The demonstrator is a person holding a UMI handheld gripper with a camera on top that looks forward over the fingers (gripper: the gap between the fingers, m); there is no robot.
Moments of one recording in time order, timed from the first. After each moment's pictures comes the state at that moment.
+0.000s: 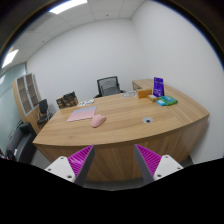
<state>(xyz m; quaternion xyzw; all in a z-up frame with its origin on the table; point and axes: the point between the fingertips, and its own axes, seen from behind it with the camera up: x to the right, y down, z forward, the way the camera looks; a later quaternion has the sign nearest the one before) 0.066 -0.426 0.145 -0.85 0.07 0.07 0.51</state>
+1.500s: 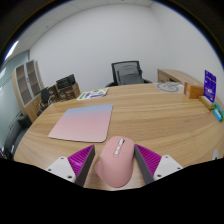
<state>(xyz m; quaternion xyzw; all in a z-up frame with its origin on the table) -0.067 -0.012 0.003 -0.88 0.00 0.10 0.46</state>
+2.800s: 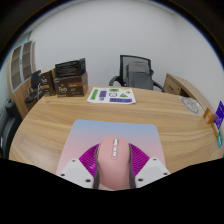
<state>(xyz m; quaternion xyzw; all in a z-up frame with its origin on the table) -0.220 0.138 -0.007 -0.91 -0.03 0.00 0.42</state>
